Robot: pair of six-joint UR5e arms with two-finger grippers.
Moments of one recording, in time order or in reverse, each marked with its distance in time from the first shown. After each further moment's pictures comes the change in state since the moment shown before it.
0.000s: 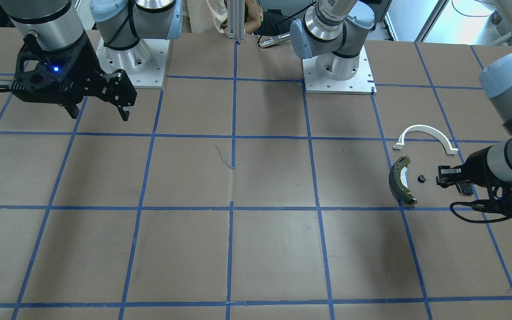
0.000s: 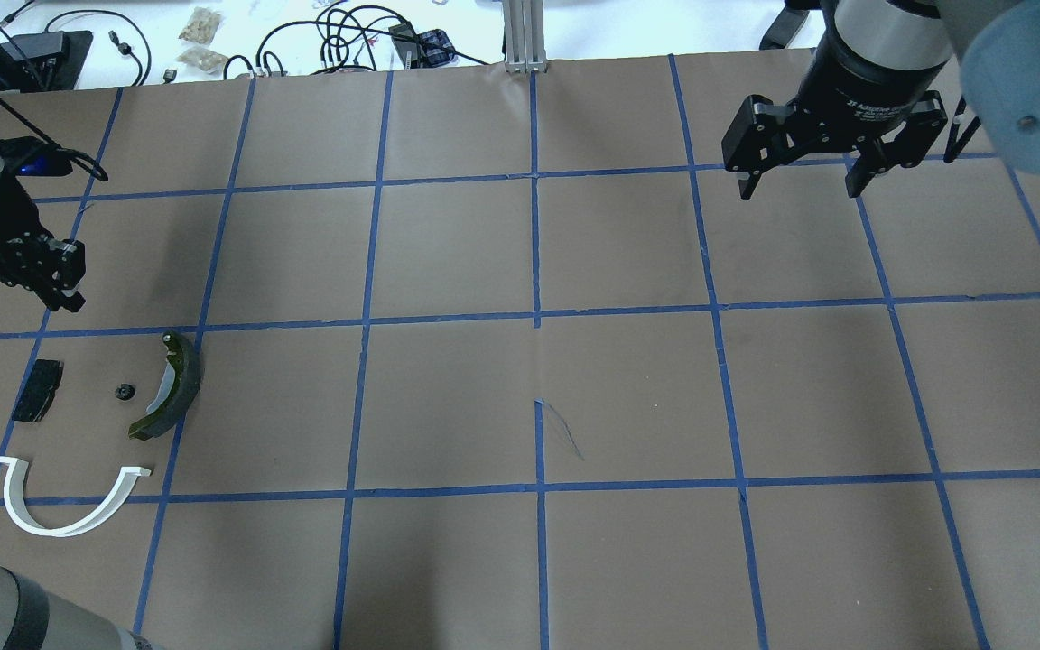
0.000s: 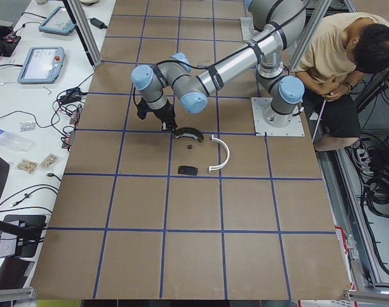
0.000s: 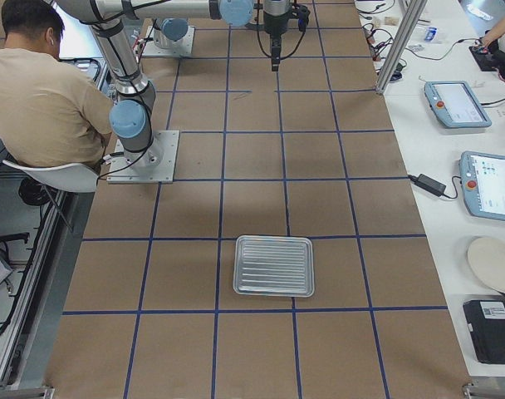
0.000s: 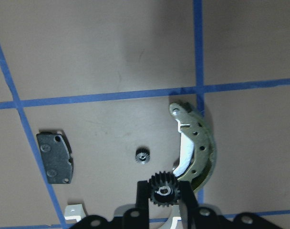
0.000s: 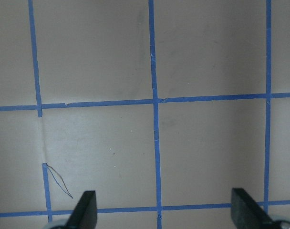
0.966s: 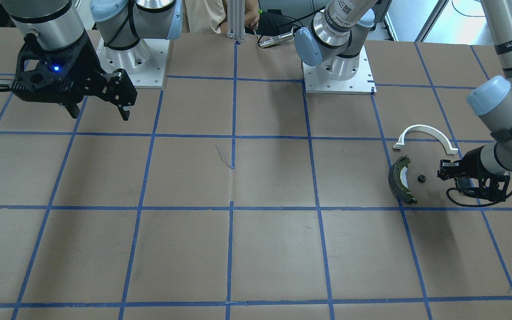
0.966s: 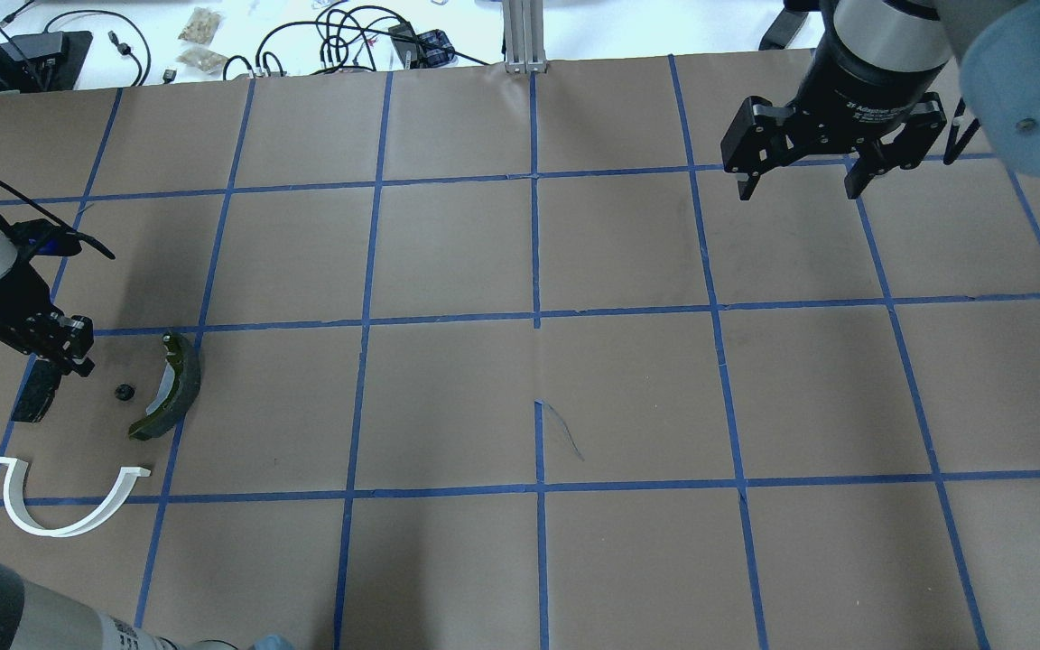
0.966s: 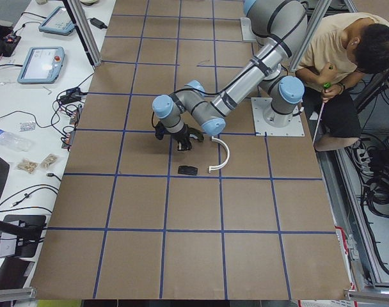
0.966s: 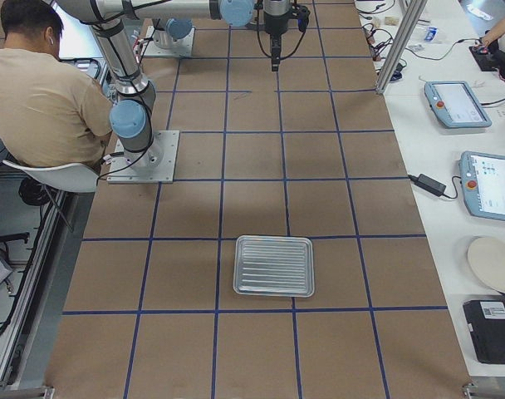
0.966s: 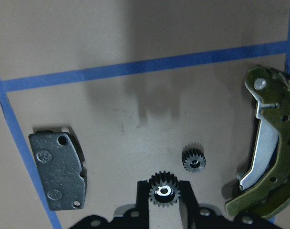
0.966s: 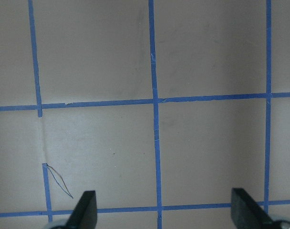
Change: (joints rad) left arm 0.084 -0.013 -0.239 0.235 0.001 0.106; right arm 0.000 0.000 0.001 0.000 0.000 0.001
